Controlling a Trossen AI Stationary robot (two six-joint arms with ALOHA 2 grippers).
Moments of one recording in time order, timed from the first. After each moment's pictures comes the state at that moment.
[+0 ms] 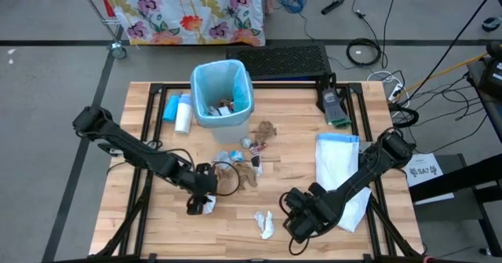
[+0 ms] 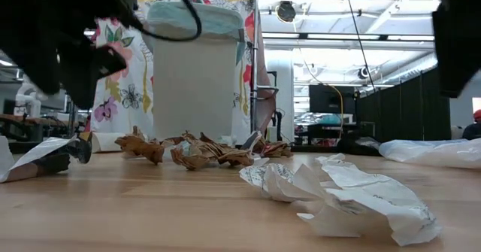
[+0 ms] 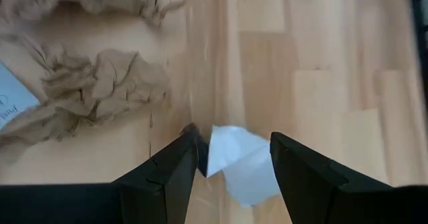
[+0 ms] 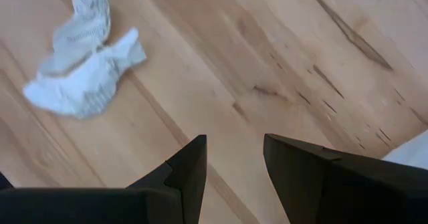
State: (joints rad) left arm -0.46 1.39 0.79 -0.45 0.02 -0.41; right arm 0.68 1.87 1.41 -1.02 0.28 1.39
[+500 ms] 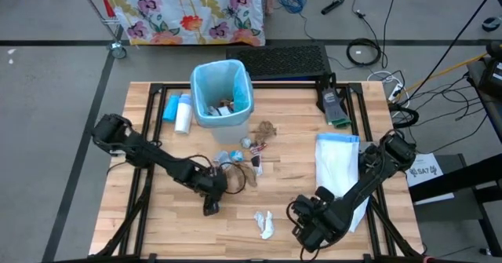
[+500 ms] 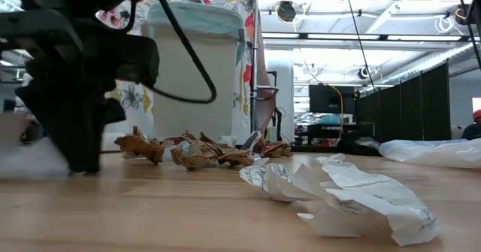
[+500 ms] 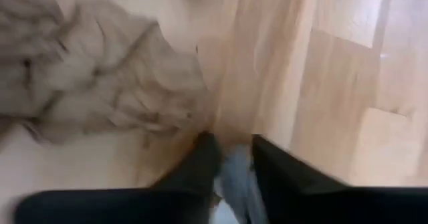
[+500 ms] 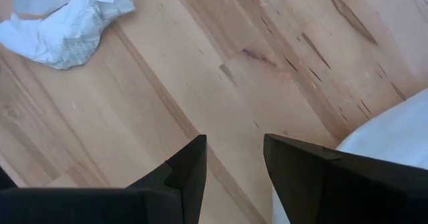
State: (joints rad) left arm -0.40 1.63 0.79 -0.29 0.08 -0.65; right arm 0.76 1.87 1.41 -1.09 0.28 1.41
